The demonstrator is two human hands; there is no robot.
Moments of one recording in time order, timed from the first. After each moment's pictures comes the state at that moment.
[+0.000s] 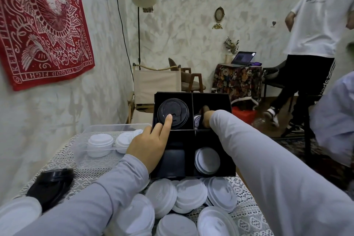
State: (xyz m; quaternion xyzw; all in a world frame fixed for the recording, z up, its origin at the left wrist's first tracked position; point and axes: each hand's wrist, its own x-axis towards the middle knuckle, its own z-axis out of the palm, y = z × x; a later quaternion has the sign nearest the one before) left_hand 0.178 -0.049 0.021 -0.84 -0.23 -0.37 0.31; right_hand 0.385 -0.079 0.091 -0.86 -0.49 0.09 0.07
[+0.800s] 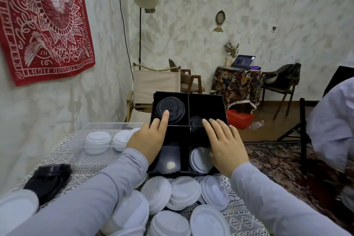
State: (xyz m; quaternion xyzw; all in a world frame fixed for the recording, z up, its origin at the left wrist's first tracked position) left_hand 0.187 -0.046 0.022 -0.83 -0.28 -0.38 0.29; right_hand 0.387 -0.171 0.008 -0.71 -0.60 -0.35 0.11
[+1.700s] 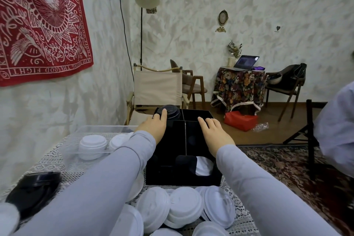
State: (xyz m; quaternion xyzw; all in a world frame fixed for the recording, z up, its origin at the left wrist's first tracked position) left_hand 0.240 0.016 0.040 -0.90 -0.41 -0.06 0.17; right_hand 0.415 -0.094 0.016 -0.78 -0.60 -0.16 0.05
